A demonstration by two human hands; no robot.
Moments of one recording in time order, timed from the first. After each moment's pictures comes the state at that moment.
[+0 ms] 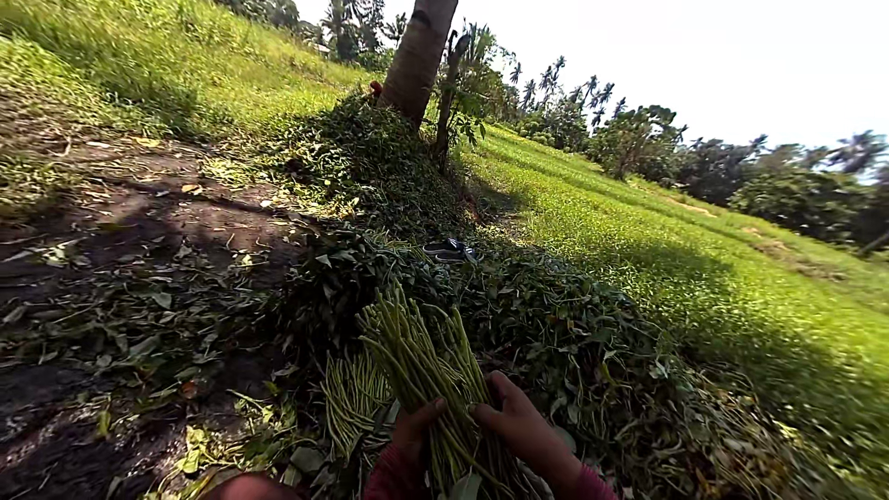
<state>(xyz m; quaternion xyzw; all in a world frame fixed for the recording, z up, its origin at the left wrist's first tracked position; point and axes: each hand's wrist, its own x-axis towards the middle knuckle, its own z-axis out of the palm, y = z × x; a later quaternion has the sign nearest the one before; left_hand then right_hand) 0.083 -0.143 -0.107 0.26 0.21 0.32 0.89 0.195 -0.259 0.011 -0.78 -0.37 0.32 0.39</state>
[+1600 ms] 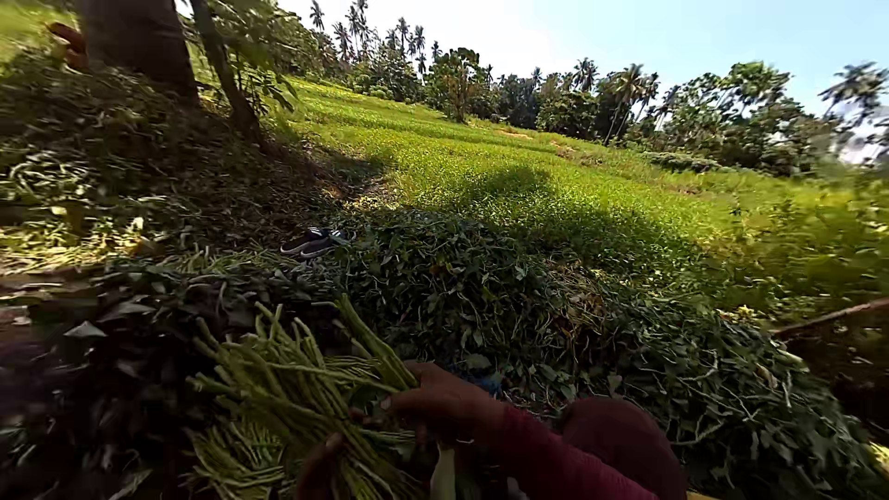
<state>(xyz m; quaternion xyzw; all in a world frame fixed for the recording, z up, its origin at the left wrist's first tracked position) 0.058 -0.169 -0.074 0.22 0.12 0.19 0.95 0.180 -0.316 0.048 -0.66 -0.28 0.43 0.55</state>
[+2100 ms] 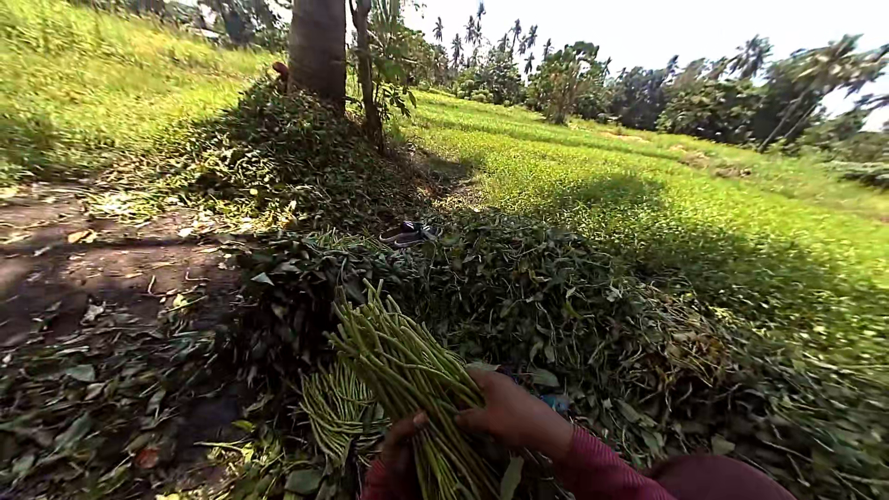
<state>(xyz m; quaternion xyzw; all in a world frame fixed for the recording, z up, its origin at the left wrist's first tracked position) 0.058 -0.155 -0.122 0.31 -0.08 0.24 0.92 0.179 -0.289 0.027 -0.81 -0.37 0.35 0.28</state>
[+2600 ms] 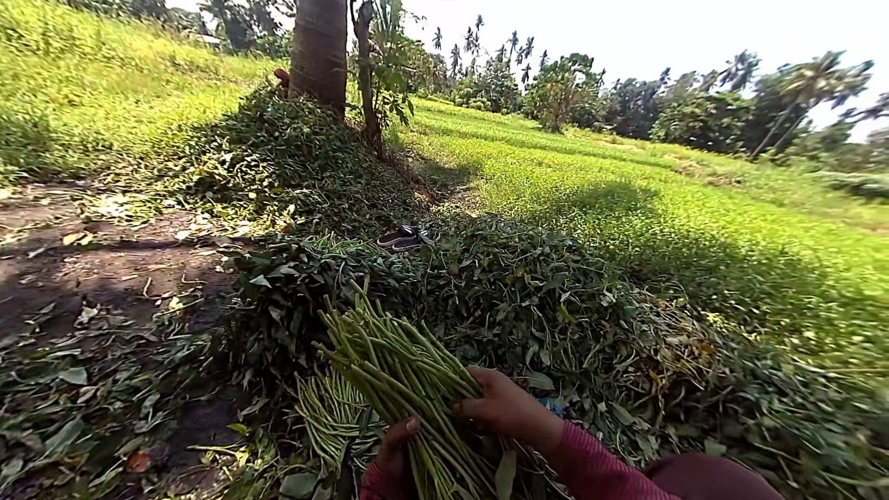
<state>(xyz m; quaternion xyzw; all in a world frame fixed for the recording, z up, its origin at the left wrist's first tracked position) 0.060 -0.156 -0.133 0.27 -0.14 0.25 0.92 0.185 -0.291 0.018 -0.79 -0.35 0.36 0.36</state>
